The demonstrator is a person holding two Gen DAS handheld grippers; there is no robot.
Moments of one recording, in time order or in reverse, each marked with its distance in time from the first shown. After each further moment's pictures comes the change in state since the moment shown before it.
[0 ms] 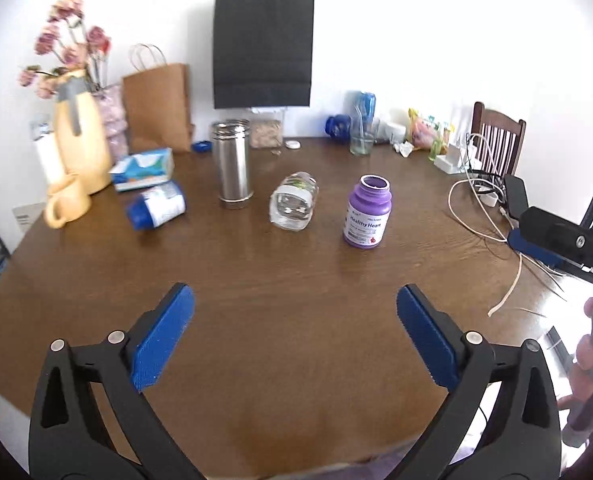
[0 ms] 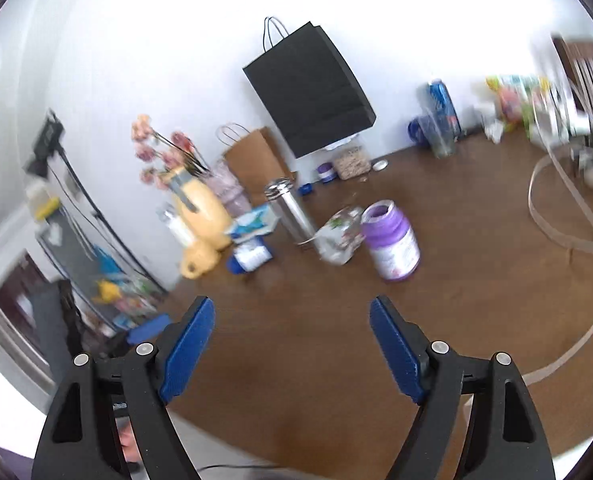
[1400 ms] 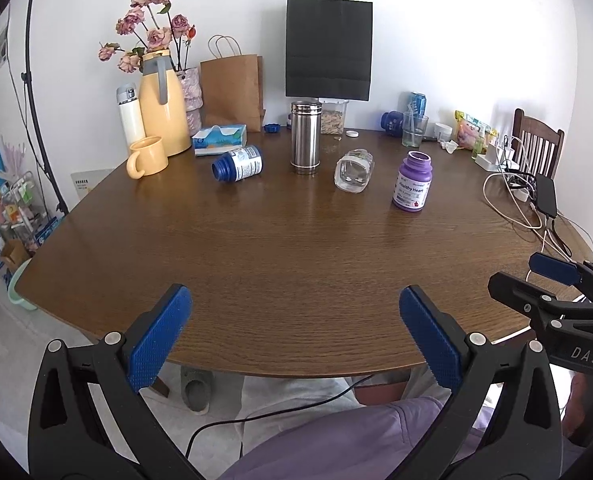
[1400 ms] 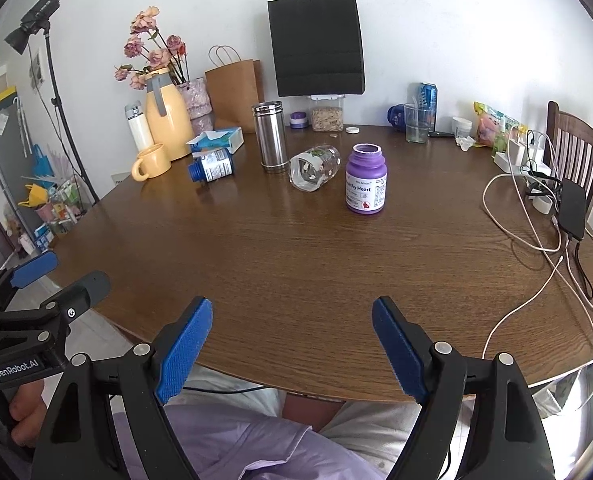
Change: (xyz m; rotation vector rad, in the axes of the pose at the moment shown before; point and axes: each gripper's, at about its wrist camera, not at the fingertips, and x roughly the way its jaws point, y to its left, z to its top) left arm -0.068 0.013 -0.070 -0.095 0.006 0.188; right arm 0.004 0.072 -0.077 -0.310 0.162 -0.346
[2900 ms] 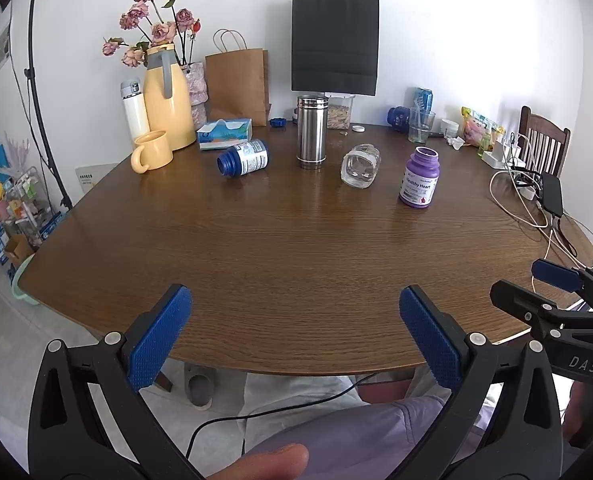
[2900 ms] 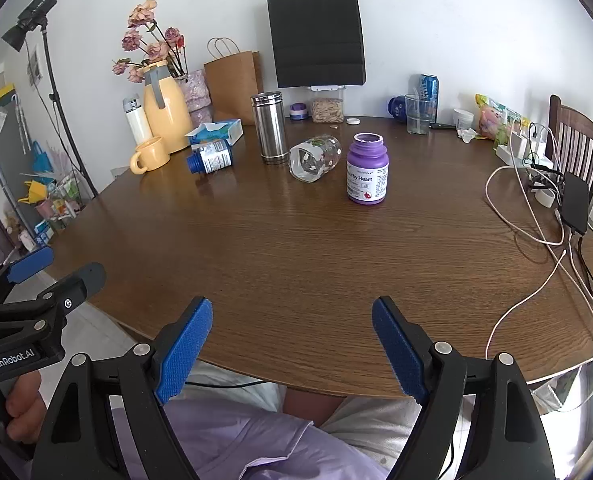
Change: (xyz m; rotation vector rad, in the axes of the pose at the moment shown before) left arm 0.002 0.004 0.000 -0.010 0.018 0.018; right arm 0.007 -0.002 -0.003 0.003 0.026 0.003
